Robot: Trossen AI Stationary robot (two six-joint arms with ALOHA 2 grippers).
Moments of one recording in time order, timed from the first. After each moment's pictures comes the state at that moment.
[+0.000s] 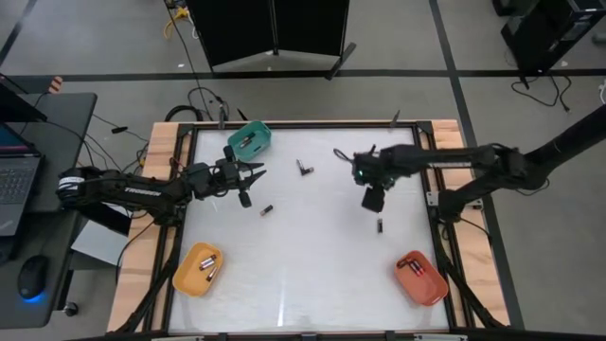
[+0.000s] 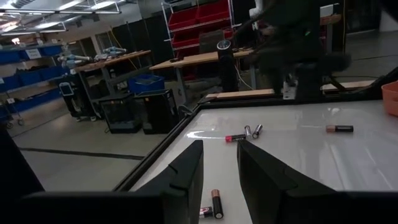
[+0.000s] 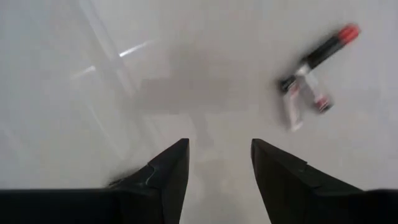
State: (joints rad) left arm 0.21 1.04 0.20 0.87 -0.17 0.18; right arm -0.22 1.41 1.00 -1.04 0.06 0.19
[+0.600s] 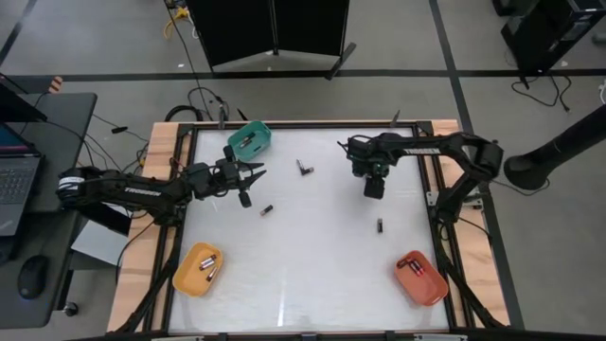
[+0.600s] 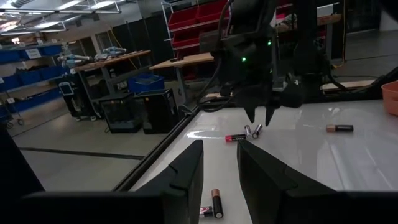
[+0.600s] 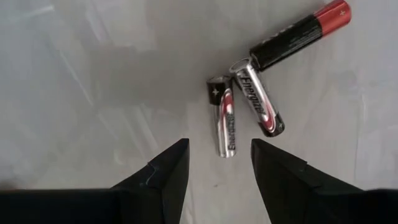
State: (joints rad) left arm 0.21 1.04 0.20 0.87 -0.17 0.18; right arm -0.47 1.64 0.96 -0.94 0.10 -0.16
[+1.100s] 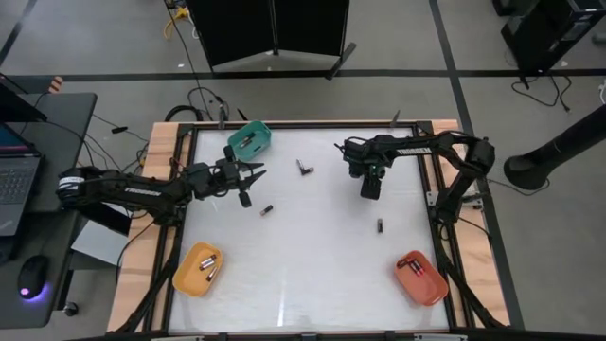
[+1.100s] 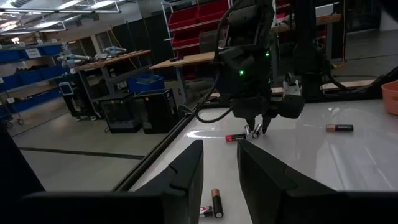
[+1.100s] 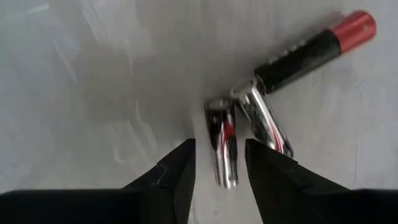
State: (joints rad) left arm 0.21 1.04 0.20 0.87 -0.17 0.18; right arm -0.47 1.71 0.96 -0.88 0.11 -0.16
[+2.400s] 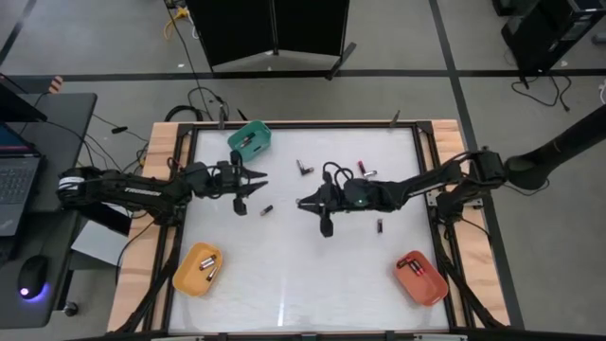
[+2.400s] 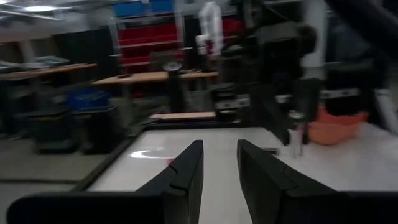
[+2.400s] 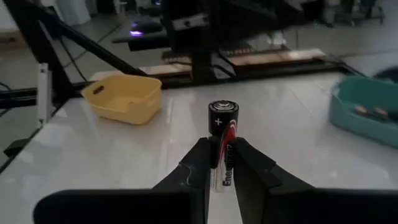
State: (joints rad) left arm 0.21 1.04 0.21 0.93 0.08 0.07; right arm 0.04 1.62 0.78 0.61 0.08 0.12
